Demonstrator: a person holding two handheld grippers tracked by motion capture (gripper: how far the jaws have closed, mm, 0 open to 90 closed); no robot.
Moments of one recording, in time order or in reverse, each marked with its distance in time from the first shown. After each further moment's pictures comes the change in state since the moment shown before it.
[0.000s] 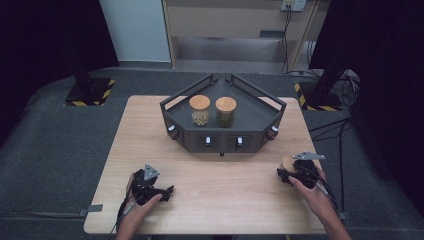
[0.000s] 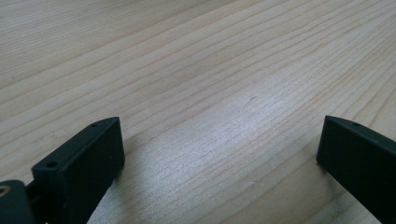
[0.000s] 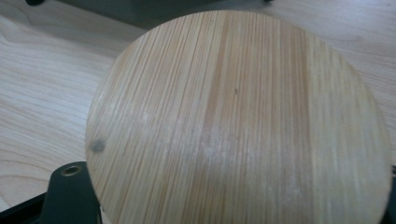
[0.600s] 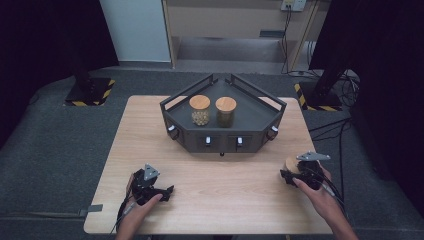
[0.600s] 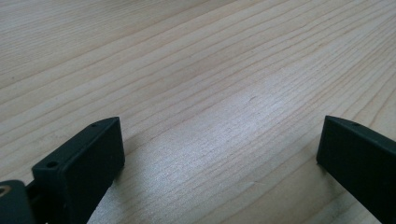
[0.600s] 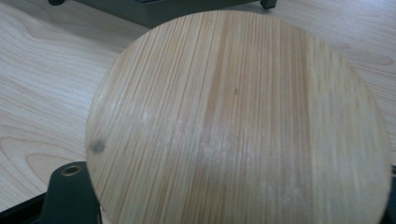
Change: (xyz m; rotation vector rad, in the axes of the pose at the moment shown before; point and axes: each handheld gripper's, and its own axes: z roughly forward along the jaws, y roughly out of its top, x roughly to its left) left arm 0.000 0.000 0.000 0.000 0.000 0.000; right arm 0.000 0.007 -0.021 0.016 0.012 -0.035
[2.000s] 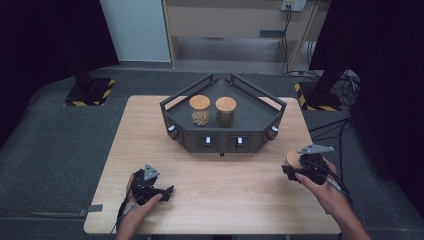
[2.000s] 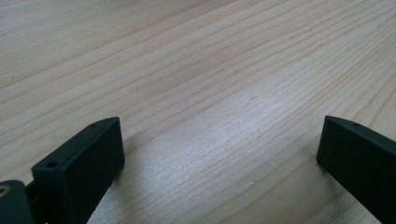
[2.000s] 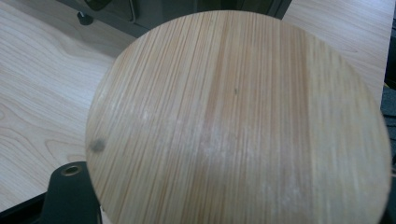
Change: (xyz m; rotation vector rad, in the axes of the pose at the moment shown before) left arm 0.000 0.000 0.000 0.000 0.000 0.000; right arm 0.007 0.036 -0.033 0.016 0.003 -0.060
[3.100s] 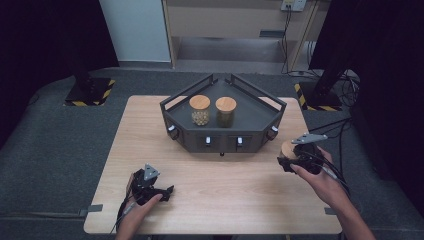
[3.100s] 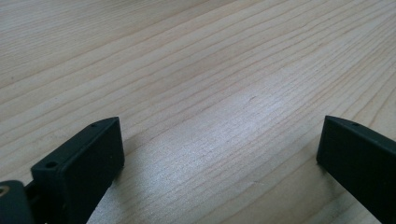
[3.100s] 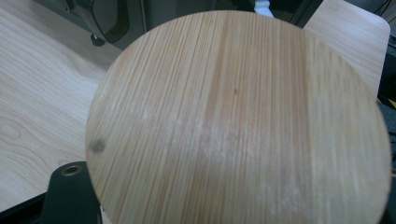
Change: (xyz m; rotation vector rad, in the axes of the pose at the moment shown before) left arm 0.000 0.000 0.000 0.001 -0.002 0.000; right arm 0.009 0.038 -0.005 0.008 -0.003 -0.059
